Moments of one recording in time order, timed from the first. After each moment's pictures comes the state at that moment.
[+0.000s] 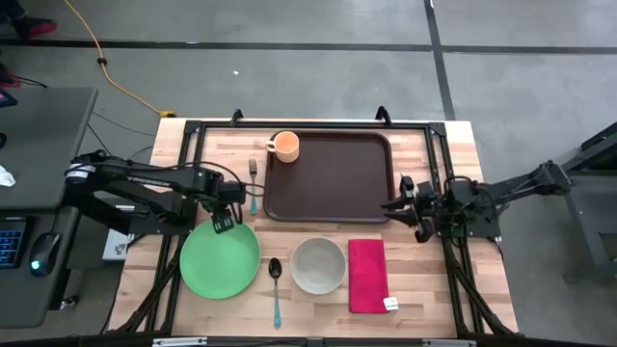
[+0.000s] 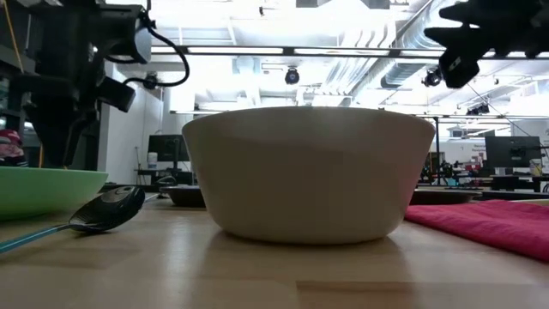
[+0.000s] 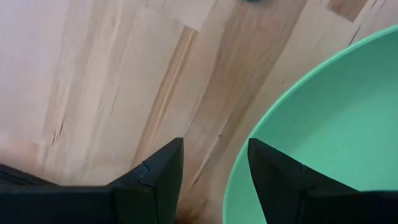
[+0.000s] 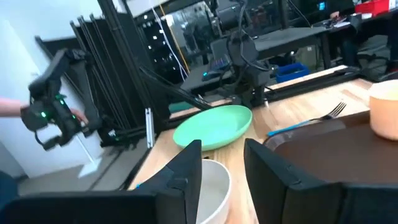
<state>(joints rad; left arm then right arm) 0.03 1.13 0.66 -1.04 -0.06 -0.38 0.23 0.41 0.16 0.29 0.11 0.35</state>
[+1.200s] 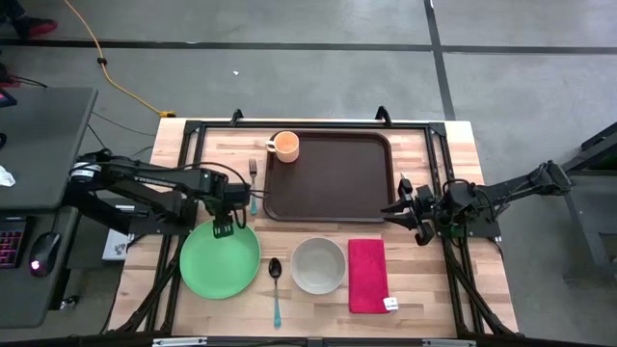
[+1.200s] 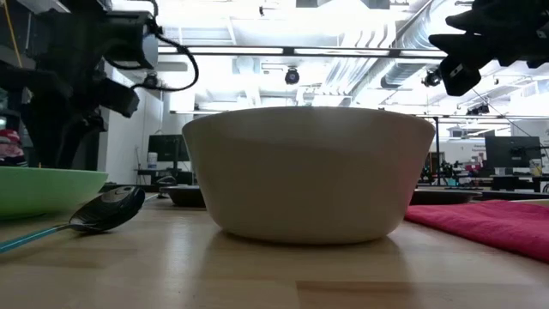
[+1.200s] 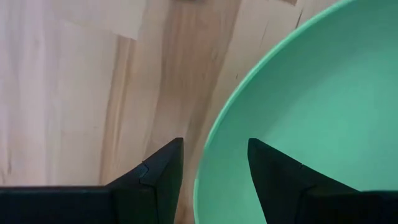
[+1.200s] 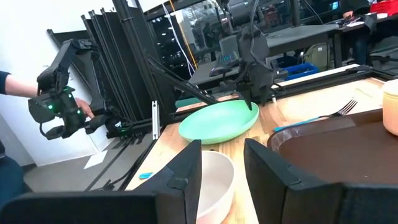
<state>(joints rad) 0.03 1.19 0.66 -0.98 0.08 -0.24 0.23 0.41 0.12 0.33 0.07 0.31</state>
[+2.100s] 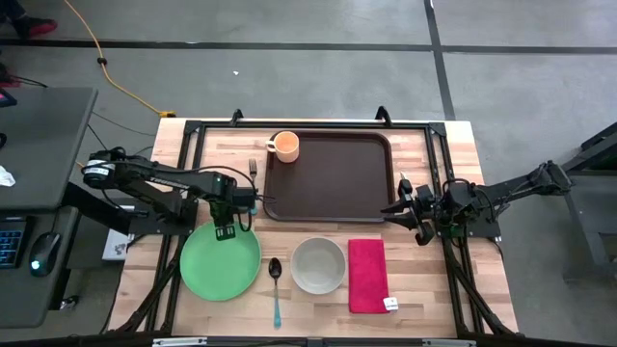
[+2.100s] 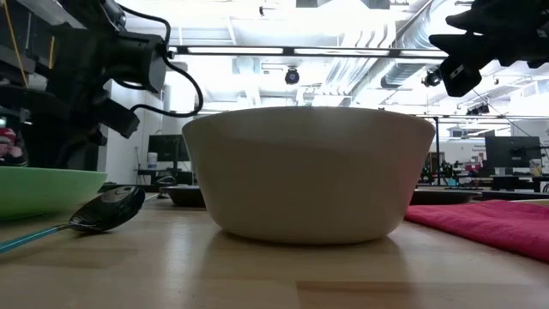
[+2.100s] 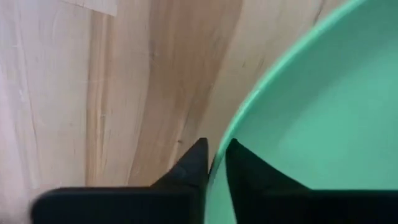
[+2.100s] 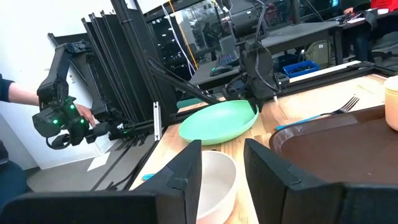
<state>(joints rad) 0.03 1.32 0.66 -0.96 0.10 -0.23 0.23 0.41 0.12 0.33 0.07 0.34</state>
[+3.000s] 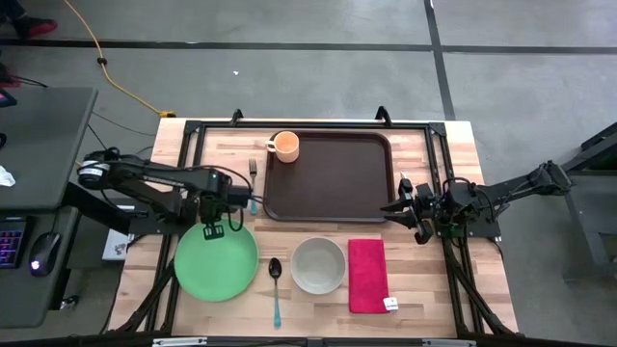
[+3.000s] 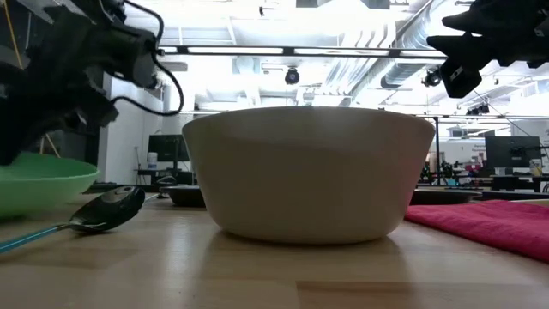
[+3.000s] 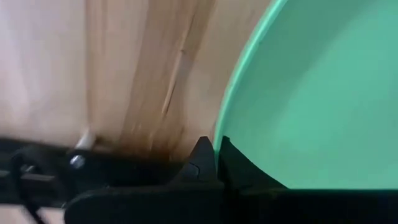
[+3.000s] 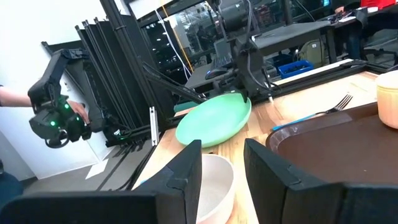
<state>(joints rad) 0.03 1.27 0.73 -1.25 0.13 -0.24 0.23 0.41 0.12 0.33 0.10 0.37</state>
